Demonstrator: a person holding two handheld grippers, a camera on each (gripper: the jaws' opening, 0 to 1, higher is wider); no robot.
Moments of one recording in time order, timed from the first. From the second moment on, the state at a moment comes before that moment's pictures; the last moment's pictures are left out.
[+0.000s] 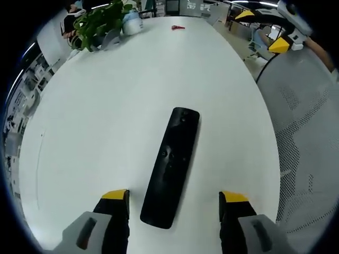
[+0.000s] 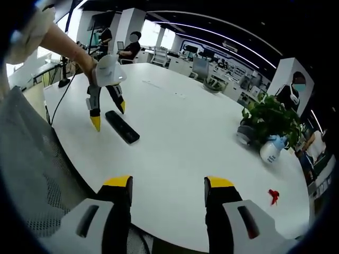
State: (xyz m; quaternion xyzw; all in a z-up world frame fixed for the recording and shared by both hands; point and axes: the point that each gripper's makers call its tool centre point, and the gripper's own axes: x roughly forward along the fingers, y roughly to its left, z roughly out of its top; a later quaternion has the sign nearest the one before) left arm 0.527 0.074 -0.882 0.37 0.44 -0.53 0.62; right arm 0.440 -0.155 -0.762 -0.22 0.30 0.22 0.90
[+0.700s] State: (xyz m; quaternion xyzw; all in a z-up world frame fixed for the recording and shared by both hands) left arm 0.526 0.074 -0.879 0.39 0.43 -0.54 0.61; right arm 0.439 -0.155 -0.762 -0.22 0.30 0.22 0.90
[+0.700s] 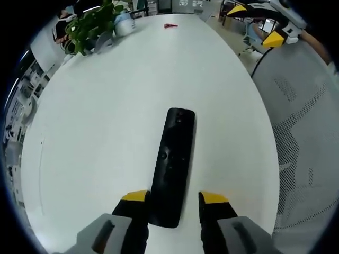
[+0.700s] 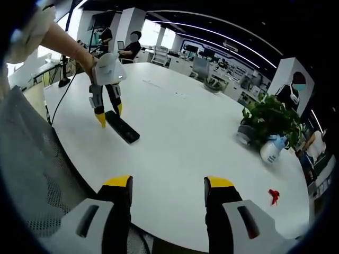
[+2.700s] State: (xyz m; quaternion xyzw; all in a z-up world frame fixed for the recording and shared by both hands) left arm 0.504 0.072 -0.879 0.40 0.43 -0.55 0.60; right arm 0.440 -0.156 -0.765 -0.23 0.30 0.22 0.90
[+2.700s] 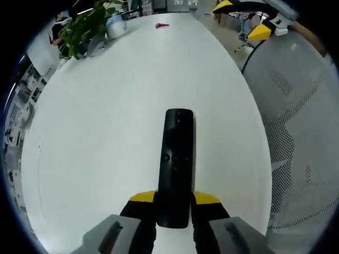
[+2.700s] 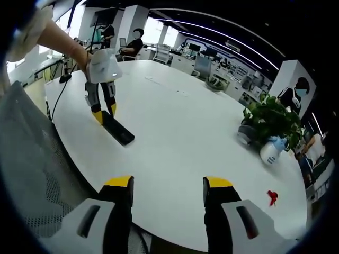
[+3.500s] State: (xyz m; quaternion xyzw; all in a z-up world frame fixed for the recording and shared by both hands) left arm 0.472 0.062 -0.879 0.38 0.42 -0.57 0.60; right arm 0.438 -0.155 -0.766 -0.24 0.30 0.23 0.89
